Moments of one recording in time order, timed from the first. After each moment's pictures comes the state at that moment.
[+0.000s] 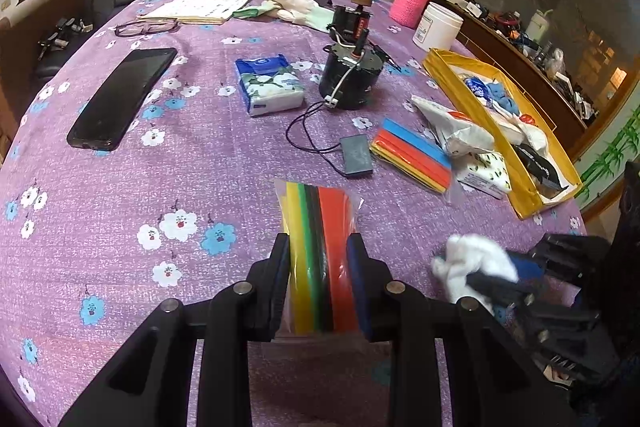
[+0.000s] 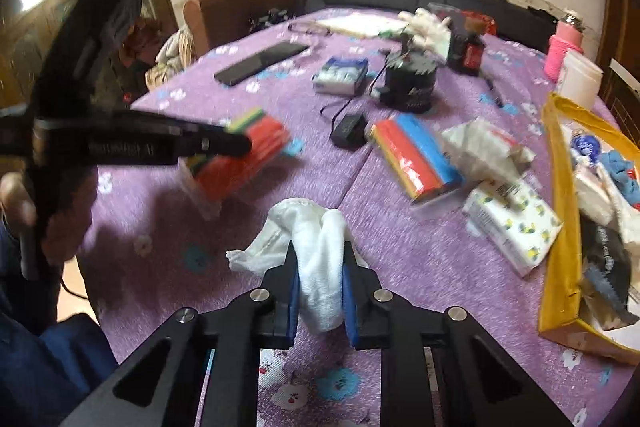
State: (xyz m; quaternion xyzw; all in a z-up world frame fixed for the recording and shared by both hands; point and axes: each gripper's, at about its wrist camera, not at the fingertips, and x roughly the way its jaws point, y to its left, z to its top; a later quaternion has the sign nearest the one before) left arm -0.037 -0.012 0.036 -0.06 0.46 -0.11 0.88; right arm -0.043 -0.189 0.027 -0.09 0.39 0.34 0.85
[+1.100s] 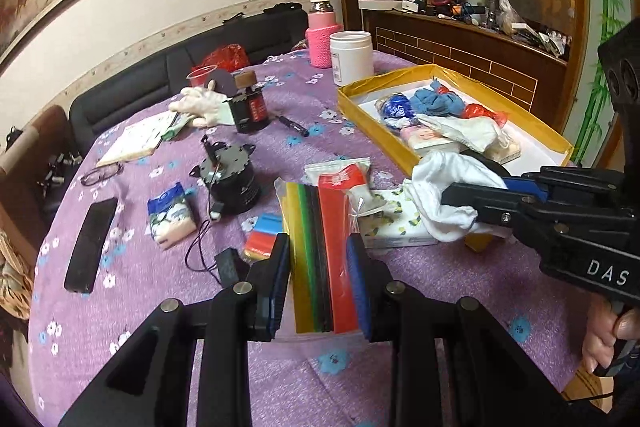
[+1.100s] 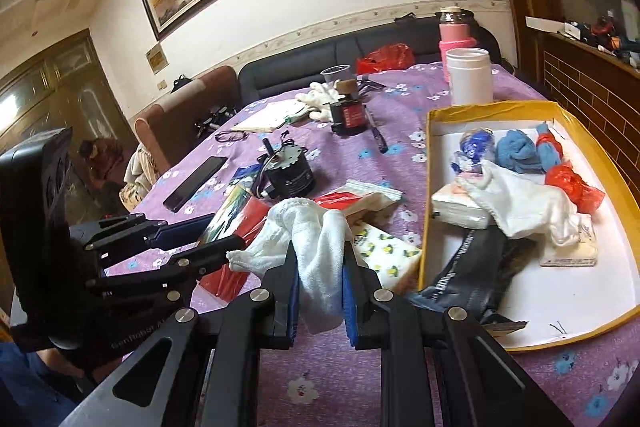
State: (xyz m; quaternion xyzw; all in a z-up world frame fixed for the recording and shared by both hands) left arm -0.034 -0.160 0.076 0.11 0.35 -0.12 0.92; right arm -0.012 -0.307 0.069 0.08 0.33 0.26 0.91
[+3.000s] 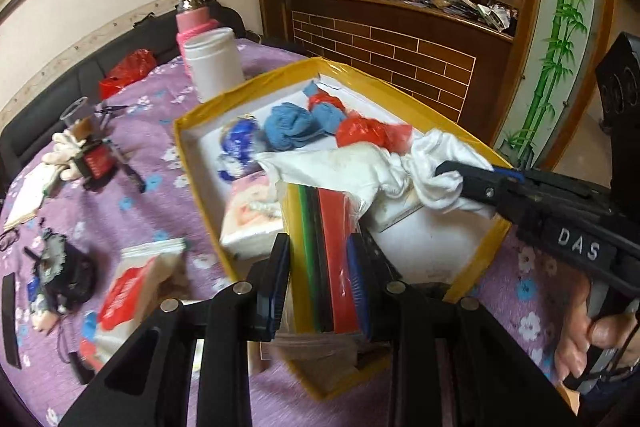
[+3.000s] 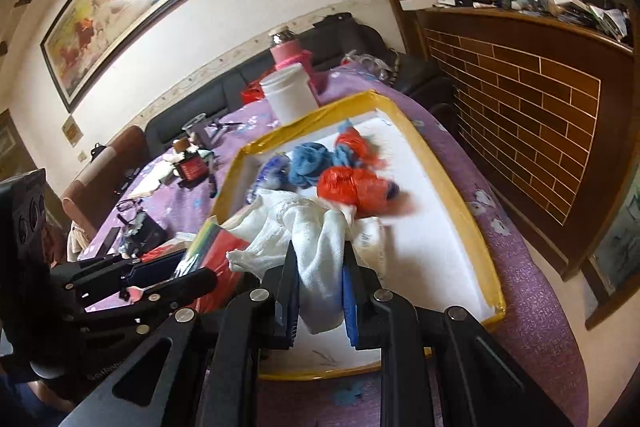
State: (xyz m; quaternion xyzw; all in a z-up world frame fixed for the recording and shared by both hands) left arm 0.033 -0.323 0.060 0.12 0.38 -0.24 0.88; right arm 0.012 -0.485 0.052 0.17 0.33 0.09 0.92
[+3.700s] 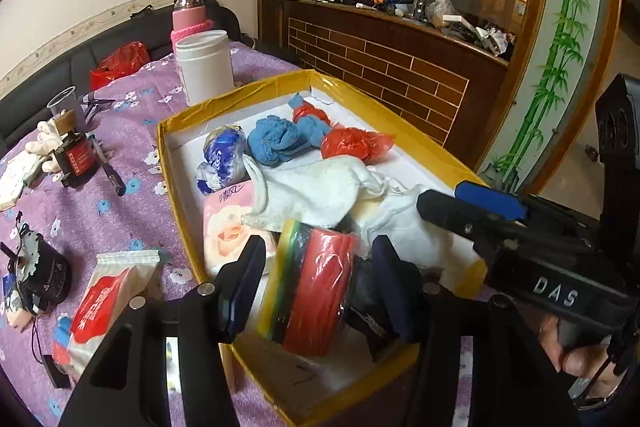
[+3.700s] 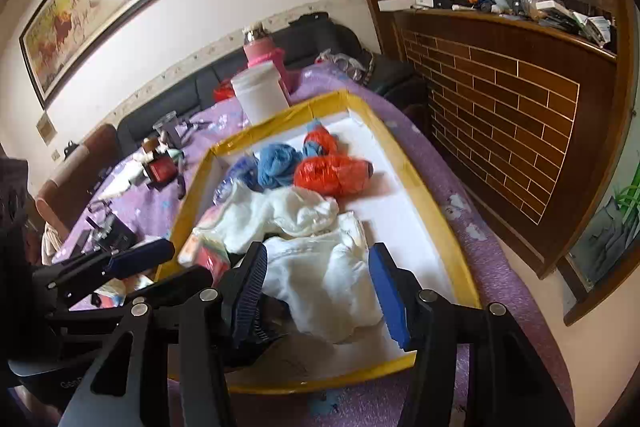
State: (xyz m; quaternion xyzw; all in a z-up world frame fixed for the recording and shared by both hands) left arm 0.037 -0.325 0.068 0.07 0.38 -0.26 0.89; right arm 0.017 -0.488 0.053 0.15 0.33 0.04 0.93
